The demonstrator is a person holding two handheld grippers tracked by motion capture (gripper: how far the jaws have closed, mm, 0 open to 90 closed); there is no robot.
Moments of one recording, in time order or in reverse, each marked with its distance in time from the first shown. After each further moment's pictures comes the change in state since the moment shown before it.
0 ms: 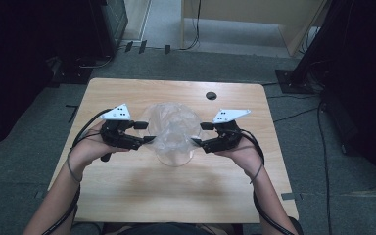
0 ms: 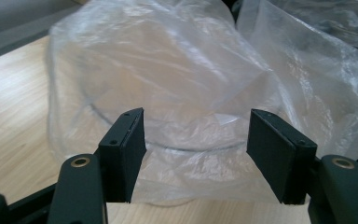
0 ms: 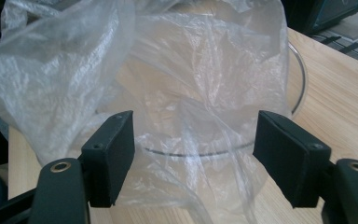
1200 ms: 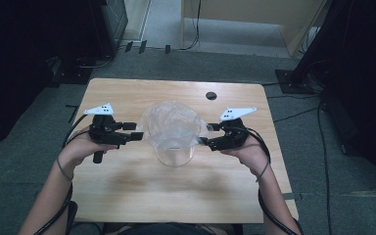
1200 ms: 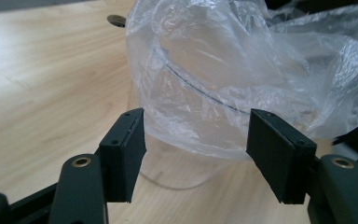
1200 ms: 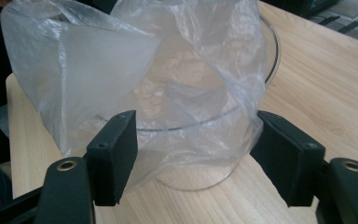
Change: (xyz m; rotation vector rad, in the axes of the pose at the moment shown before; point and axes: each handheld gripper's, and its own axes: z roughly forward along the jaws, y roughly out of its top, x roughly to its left) left arm 0.042 -0.035 -0.009 -0.051 -0.084 -0.253; right arm -0.014 -0.007 -0.009 0.033 -0.002 0.069
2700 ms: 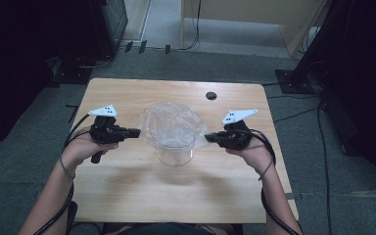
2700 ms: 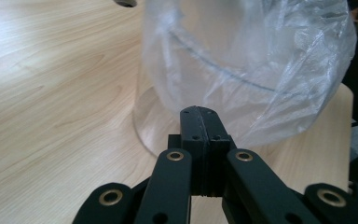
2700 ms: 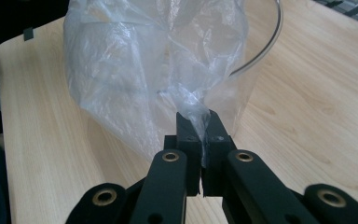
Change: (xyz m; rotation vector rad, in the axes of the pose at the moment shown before) left arm 0.000 0.000 0.001 0.089 0.097 0.077; right arm -0.004 -0.008 -0.008 0.082 -0.013 -0.038
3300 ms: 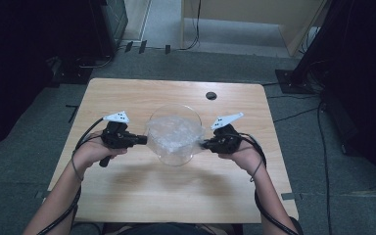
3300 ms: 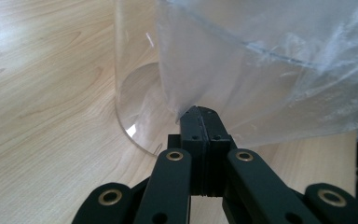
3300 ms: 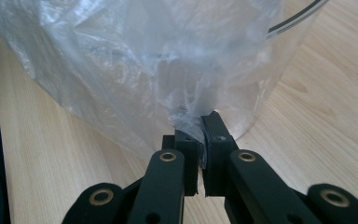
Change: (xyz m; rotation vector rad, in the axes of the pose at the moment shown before) left arm -0.008 -0.009 0.033 0.070 -0.026 0.025; right arm 0.003 -0.009 0.036 0.099 0.040 0.011
